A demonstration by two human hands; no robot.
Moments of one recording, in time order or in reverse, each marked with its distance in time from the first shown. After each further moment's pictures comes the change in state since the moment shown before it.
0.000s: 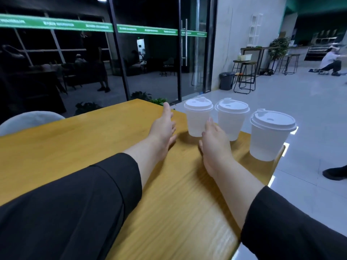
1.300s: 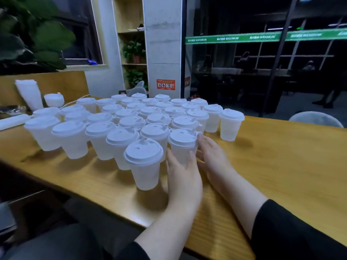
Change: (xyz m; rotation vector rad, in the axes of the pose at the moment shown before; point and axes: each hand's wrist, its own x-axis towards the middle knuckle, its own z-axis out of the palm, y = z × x) left_hand -0.643 -0.014 -0.452 0.260 1.496 0.168; right_hand -0.683 -0.030 0.398 0.118 -1.450 0.119
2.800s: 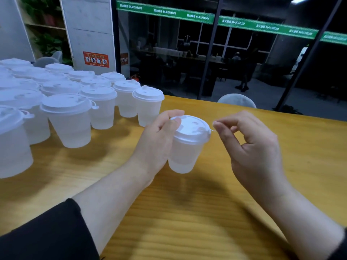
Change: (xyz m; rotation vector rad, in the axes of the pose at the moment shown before) left_hand 0.037 0.023 0.167 -0.259 -0.640 0.117; right_hand -0.040 -0.039 -0.233 -1.030 0.419 -0.859
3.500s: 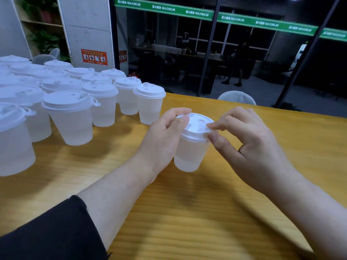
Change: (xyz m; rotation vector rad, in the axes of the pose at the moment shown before) left_hand 0.001 -0.002 0.000 0.043 -0.064 0.044; right_hand 0.003 -0.004 -0.012 -0.150 -0.297 -0.012
